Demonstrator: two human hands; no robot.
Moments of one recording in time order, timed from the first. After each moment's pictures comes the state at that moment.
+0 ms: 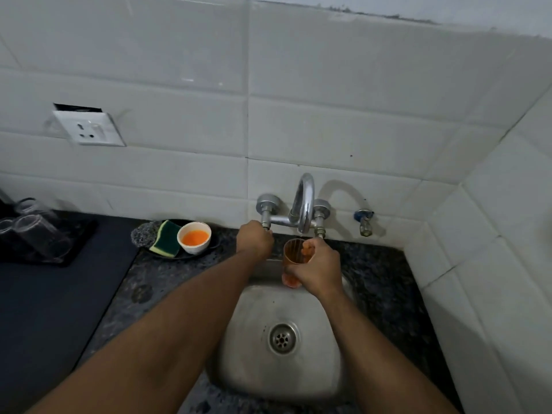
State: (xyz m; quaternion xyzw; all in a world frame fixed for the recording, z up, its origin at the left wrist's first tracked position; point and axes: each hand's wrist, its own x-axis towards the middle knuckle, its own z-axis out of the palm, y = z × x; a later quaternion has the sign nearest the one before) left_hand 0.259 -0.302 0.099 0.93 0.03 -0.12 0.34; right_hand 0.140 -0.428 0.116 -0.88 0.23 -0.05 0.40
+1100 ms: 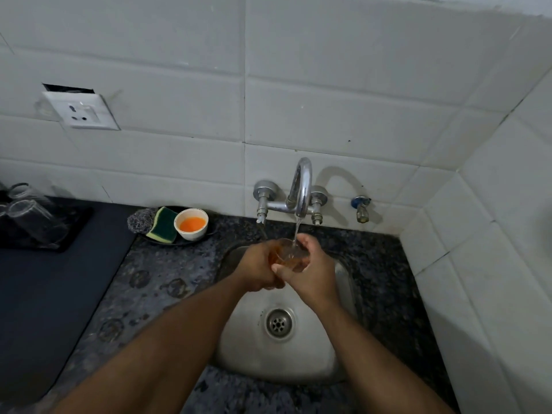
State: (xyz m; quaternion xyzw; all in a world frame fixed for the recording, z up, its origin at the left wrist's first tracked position) left_hand 0.183 -0.272 0.067 0.84 -0.20 -0.23 0.46; right_hand 0.100 -0.417 0.085 -0.86 0.14 -0.11 0.47
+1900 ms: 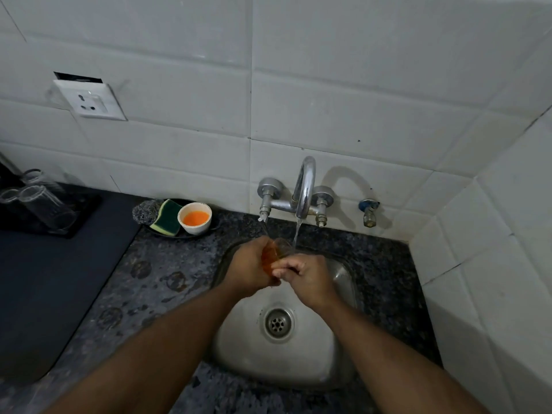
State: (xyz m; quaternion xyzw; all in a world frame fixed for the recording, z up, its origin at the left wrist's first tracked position) left_hand 0.178 -0.268 0.053 0.89 -0.18 -0.09 0.41; right_hand 0.120 -0.440 0.061 -0.88 -0.04 -0.05 0.48
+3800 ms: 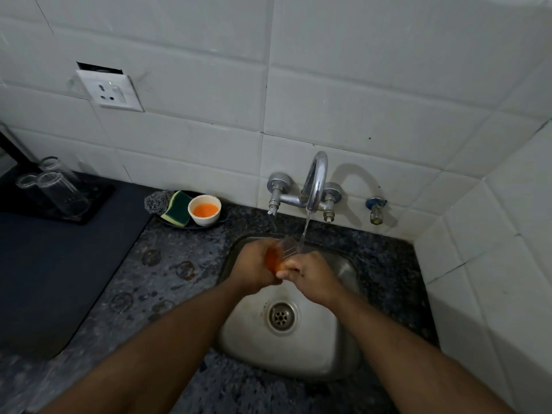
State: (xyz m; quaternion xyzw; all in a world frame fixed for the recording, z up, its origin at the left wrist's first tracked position) left_hand 0.162 -0.258 0.056 0.89 -0.17 -0.11 0.41; right_hand 0.117 -0.439 0.072 -0.92 -0.13 0.05 0.37
